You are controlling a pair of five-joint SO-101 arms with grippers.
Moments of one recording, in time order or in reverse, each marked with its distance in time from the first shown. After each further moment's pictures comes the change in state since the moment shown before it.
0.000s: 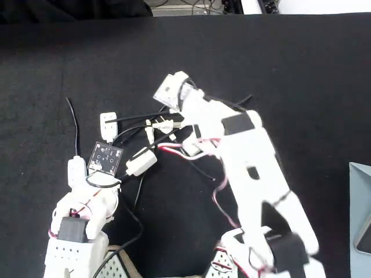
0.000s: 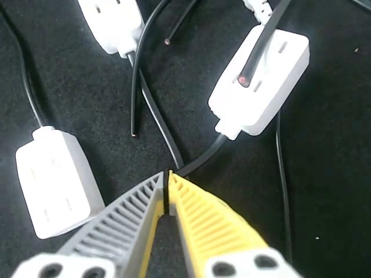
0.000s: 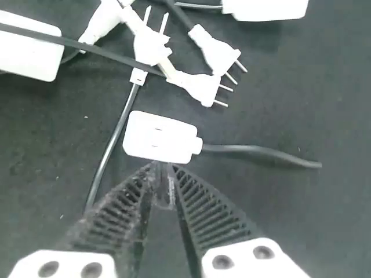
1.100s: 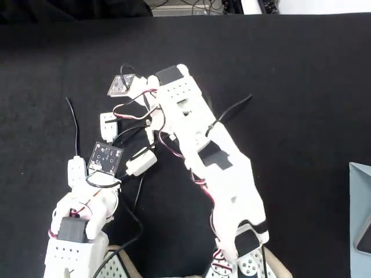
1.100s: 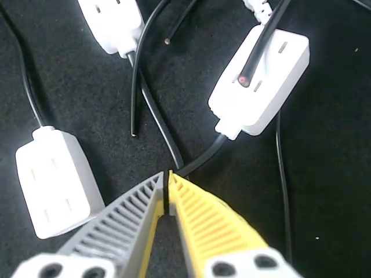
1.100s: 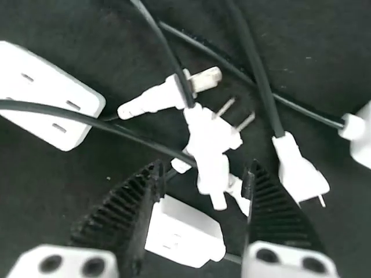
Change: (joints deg) left arm 0.0 0.0 0.0 0.0 0.0; right arm -9.5 60.7 -63.7 26.9 5.2
